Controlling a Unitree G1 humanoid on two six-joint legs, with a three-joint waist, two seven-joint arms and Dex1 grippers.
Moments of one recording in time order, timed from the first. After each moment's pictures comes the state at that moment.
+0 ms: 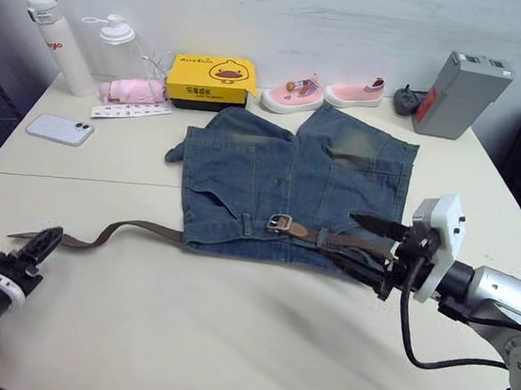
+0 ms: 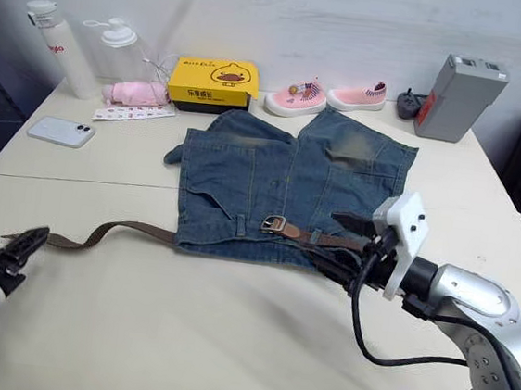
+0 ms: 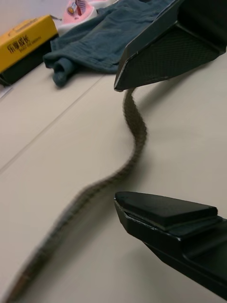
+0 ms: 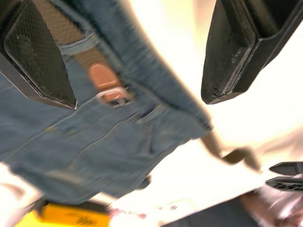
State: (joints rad) left arm 0.09 0.37 1.08 -0.34 -1.36 1.23 0.24; right arm -0.16 -0.72 -0.27 -0.70 0.81 0.89 0.71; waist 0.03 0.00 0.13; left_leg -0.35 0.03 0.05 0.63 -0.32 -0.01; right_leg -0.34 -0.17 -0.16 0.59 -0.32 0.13
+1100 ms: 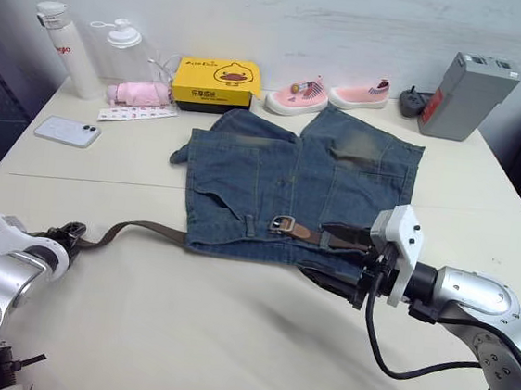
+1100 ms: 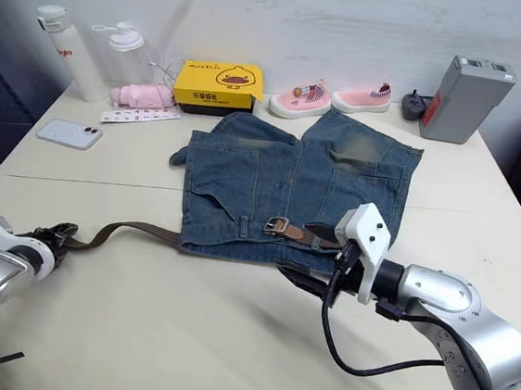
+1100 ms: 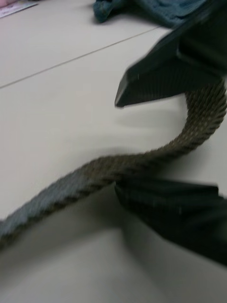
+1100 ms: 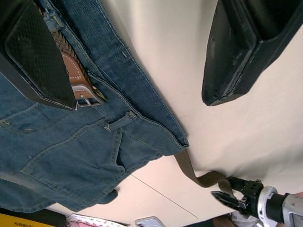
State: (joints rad) left arm -0.08 0.50 0.65 -0.02 -1.56 0.77 0.78; right arm -0.18 -0.73 -0.10 -0.68 0.75 0.81 0.65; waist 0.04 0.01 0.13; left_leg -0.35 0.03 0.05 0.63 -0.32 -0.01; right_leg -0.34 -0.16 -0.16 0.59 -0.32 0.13
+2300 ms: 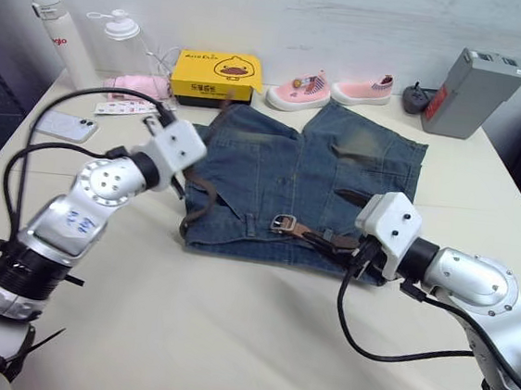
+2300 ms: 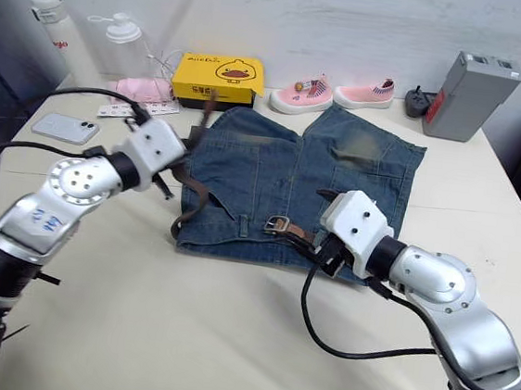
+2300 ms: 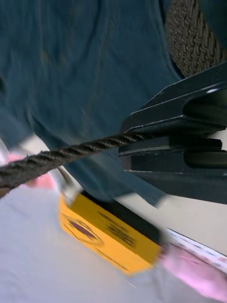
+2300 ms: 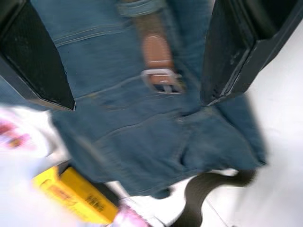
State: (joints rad) left arm -0.64 0.80 -0.34 -0.10 -0.09 0.31 -0.32; right arm -0.29 -0.79 0.10 -0.66 0.25 0.52 0.55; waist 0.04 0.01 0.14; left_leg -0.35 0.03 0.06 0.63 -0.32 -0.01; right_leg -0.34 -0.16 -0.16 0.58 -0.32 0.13
